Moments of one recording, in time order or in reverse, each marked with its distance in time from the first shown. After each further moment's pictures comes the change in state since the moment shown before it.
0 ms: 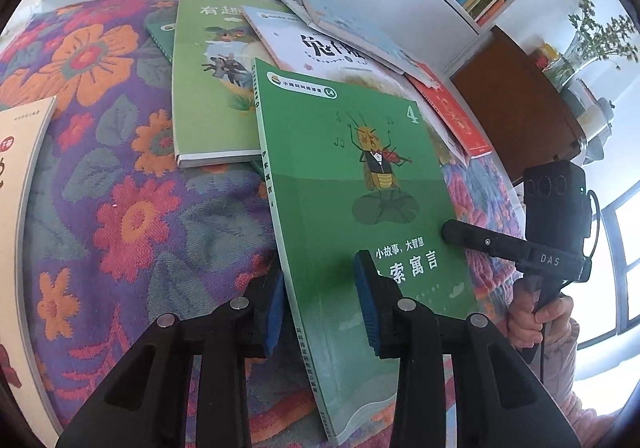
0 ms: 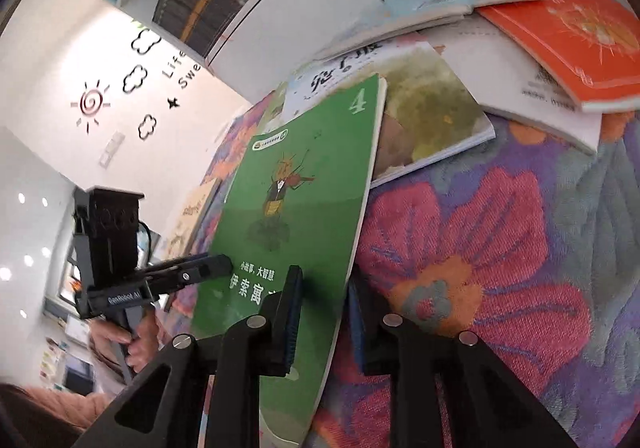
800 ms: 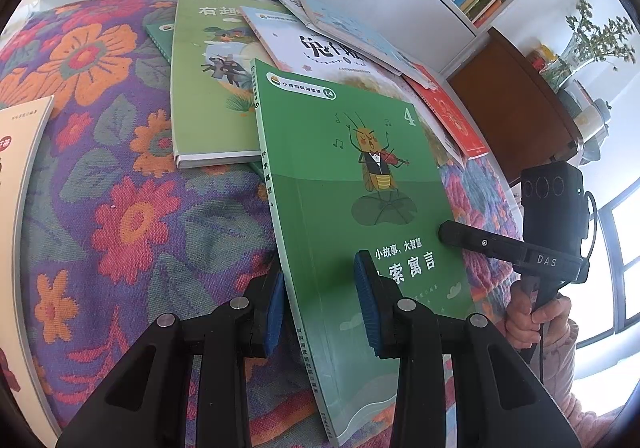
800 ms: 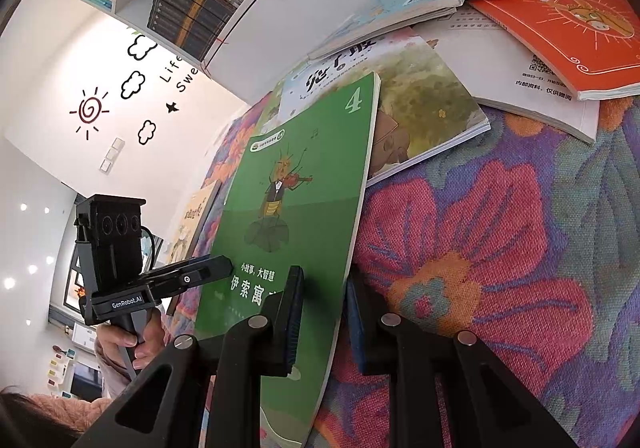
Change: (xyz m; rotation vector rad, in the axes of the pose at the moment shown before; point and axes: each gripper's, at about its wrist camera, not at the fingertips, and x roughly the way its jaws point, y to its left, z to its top) left arm 0.000 -0.002 -0.001 -0.014 -0.010 -0.005; right arm 0.000 0.004 0.001 0.002 -0.004 -0.014
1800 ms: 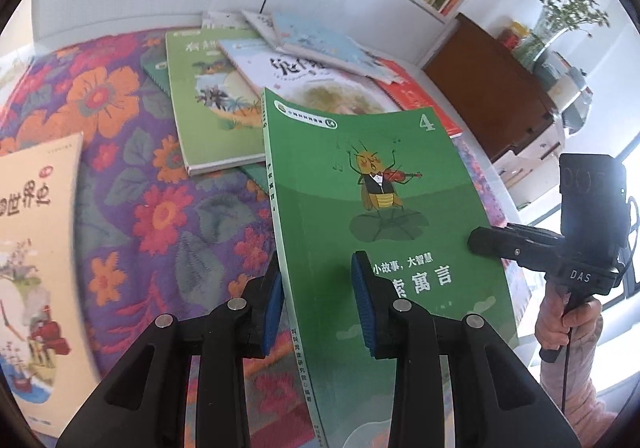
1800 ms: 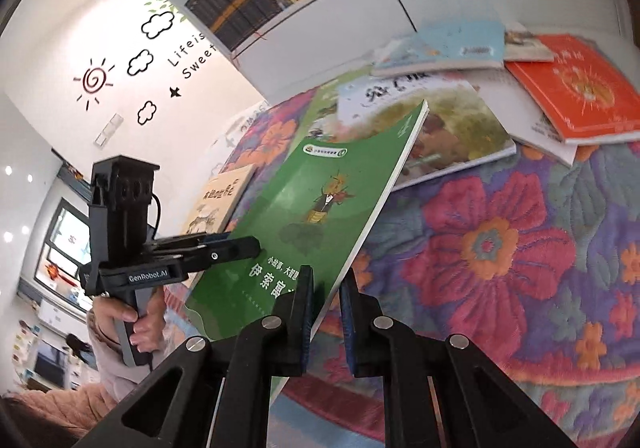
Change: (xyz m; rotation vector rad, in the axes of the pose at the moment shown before) left arm -0.058 -0.021 -0.006 0.126 0.005 0.004; right arm -0.039 0.096 -0.031 -0.143 -0.041 -0.122
